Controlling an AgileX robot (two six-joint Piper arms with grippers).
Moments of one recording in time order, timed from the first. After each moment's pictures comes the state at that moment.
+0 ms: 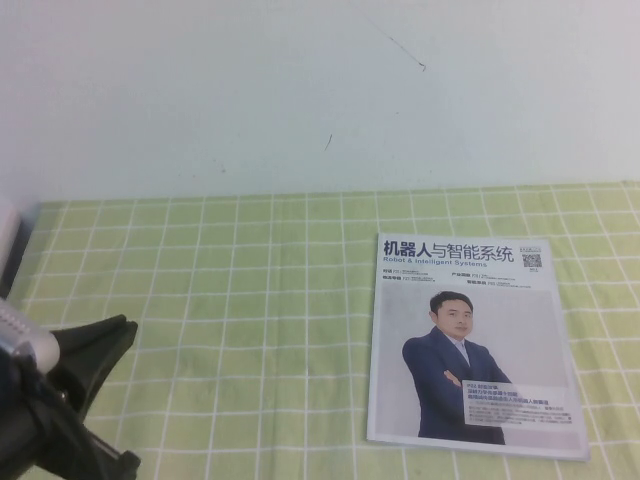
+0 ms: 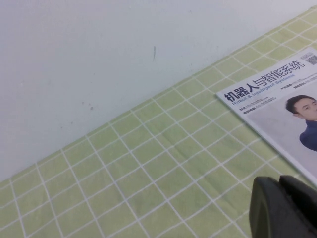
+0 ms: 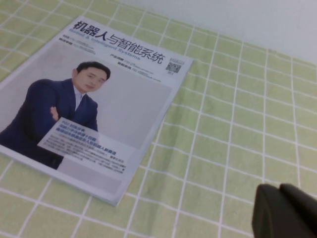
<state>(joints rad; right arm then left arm) 0.23 0.30 -0.37 -0.12 0.66 -0.10 -0.57 0.67 -0.49 0.43 0.23 -0.30</state>
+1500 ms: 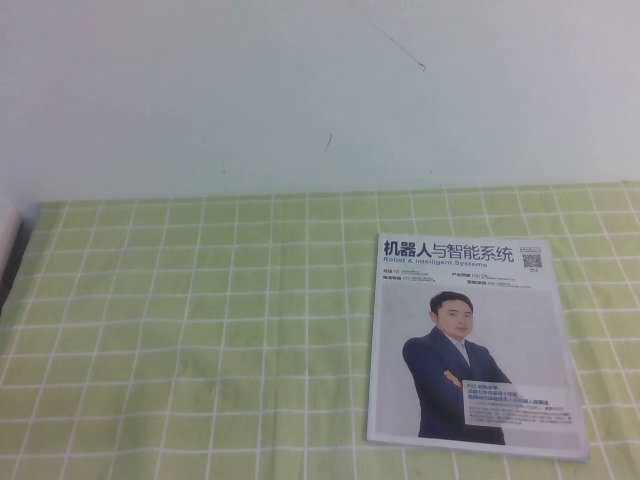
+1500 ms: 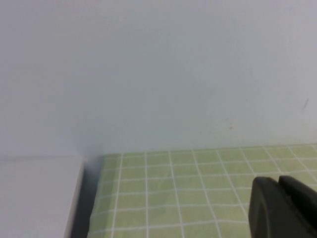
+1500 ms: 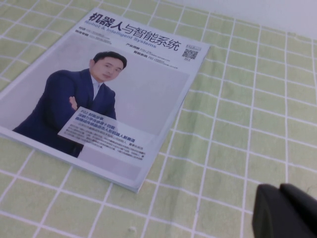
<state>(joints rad) 0.23 0.23 -0.31 -0.06 0.69 -0.10 -0.10 0.08 -0.08 0.43 0.10 -0.49</state>
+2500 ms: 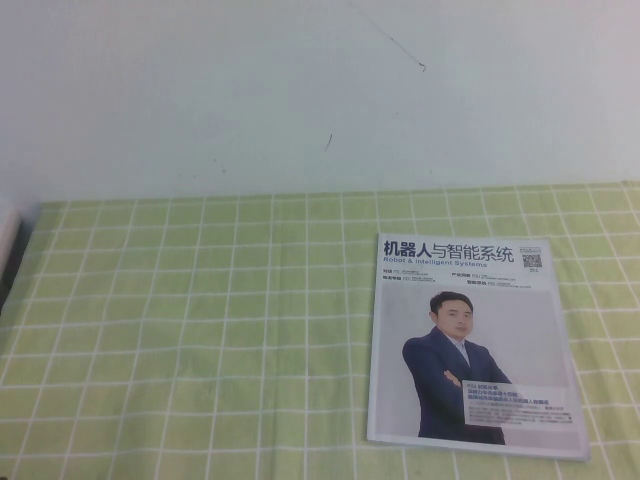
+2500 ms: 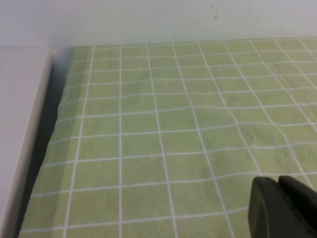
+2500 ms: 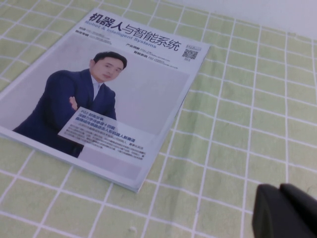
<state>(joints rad) 0.23 0.23 -0.31 -0.06 0.69 -0.10 -0.06 -0.01 0.02 -0.11 0.35 0.02</state>
